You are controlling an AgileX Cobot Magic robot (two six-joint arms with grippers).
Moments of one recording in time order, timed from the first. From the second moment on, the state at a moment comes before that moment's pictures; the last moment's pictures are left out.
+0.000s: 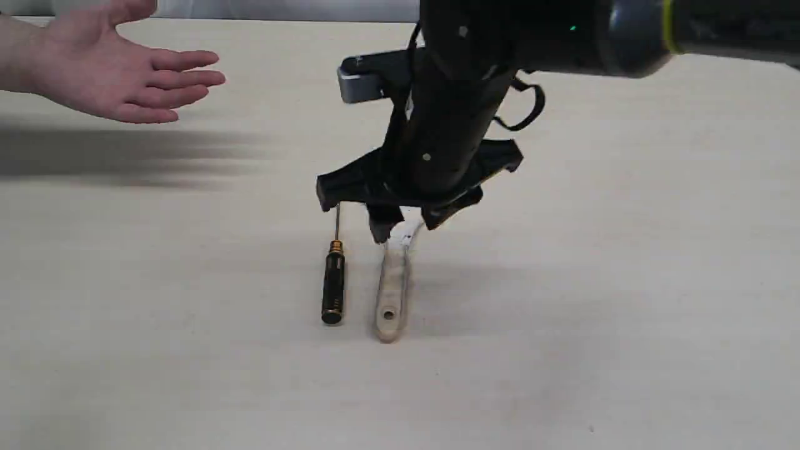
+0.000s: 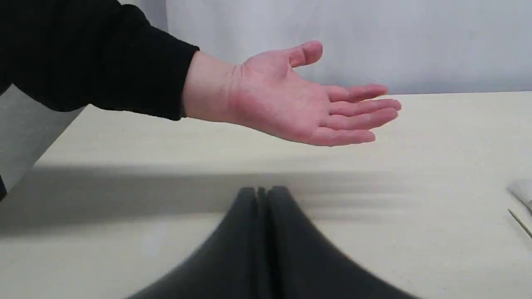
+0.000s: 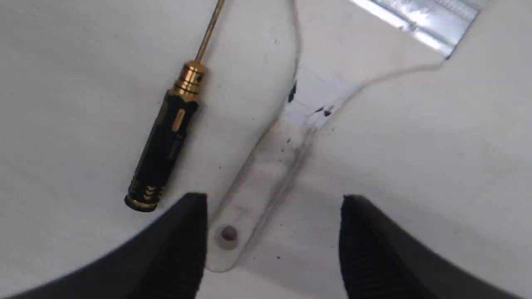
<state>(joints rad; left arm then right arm) 0.00 0.00 0.00 0.07 0.26 -0.07 0.66 1.93 -1.39 0.06 0.92 0.33</state>
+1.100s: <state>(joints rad) 0.00 0.00 0.00 0.07 0.26 -0.07 0.67 2.18 -1.48 0.01 0.88 0.56</state>
